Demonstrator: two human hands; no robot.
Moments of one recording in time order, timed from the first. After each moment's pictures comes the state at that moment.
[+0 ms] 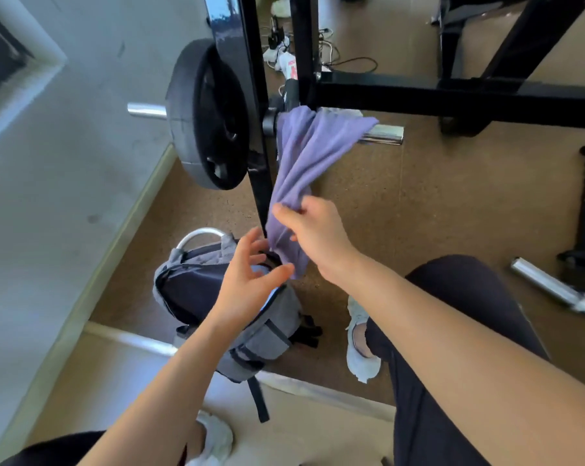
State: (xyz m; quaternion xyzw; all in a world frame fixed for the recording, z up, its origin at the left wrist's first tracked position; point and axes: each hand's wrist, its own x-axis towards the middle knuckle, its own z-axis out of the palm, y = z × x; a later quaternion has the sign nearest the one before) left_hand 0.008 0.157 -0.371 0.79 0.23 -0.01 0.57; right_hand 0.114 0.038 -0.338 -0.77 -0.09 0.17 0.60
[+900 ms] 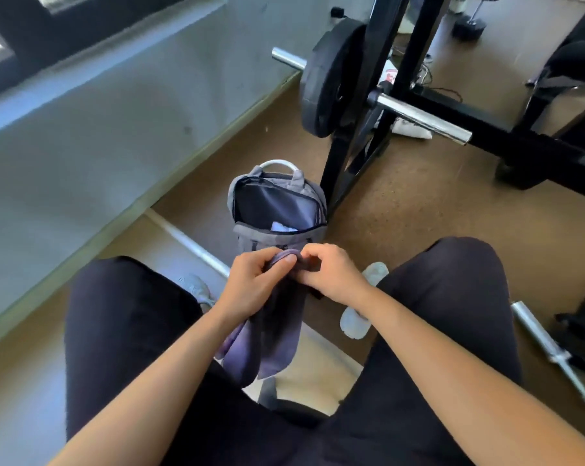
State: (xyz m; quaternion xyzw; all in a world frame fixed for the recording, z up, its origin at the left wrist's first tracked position) left_hand -0.206 0.113 -0.348 0.81 0.23 0.13 0.52; right_hand -0.063 -0.013 -0.360 -0.80 -0.40 0.26 0.36
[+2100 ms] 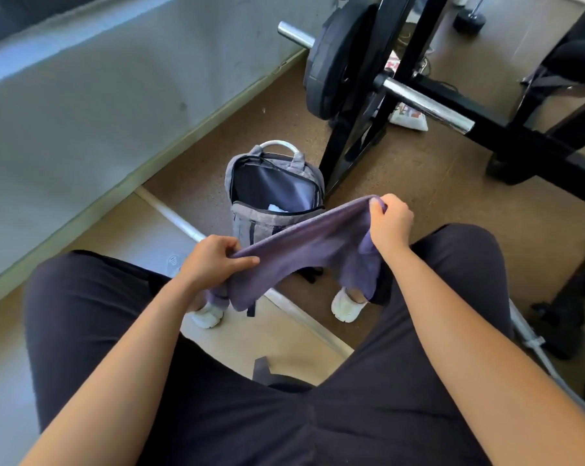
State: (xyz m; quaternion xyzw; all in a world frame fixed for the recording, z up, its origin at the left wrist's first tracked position) left_hand -0.240 0.183 -0.392 0.86 0.34 -0.06 0.36; right_hand 0.015 -0.038 -0.375 -0.93 -0.12 0.04 0.35
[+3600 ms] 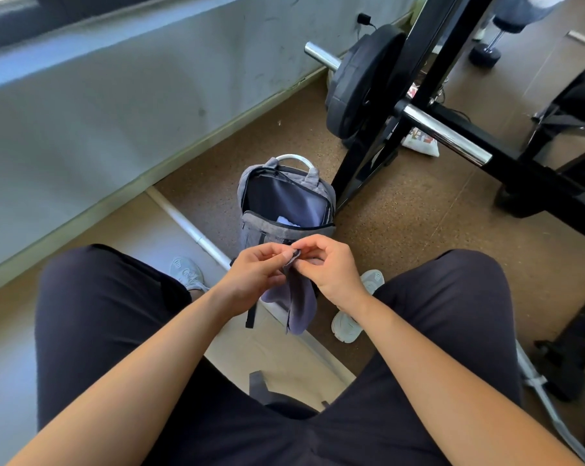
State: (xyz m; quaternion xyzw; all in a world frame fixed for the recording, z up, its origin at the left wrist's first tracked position) left_hand -0.215 0.129 -0.375 0.49 0.29 0.06 0.82; right_hand -0.092 0.004 -0.359 -0.72 -0.31 0.32 0.53
